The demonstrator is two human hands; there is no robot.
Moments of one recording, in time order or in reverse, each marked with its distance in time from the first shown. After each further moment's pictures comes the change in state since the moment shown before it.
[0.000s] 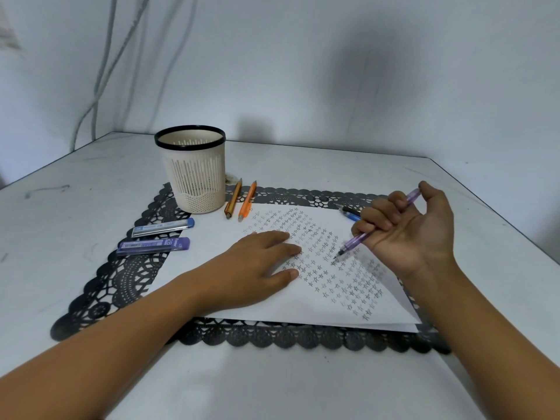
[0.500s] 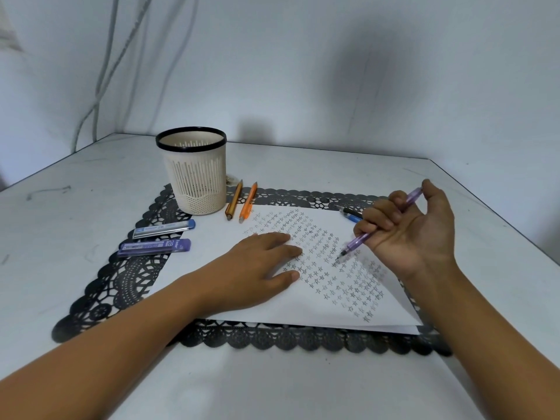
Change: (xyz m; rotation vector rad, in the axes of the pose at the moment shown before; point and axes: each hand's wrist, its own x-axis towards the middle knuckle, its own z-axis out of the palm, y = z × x) left_hand 0.000 0.000 0.000 0.015 -0.002 0.003; right_hand -0.001 0.000 0.002 0.001 -0.012 -0.016
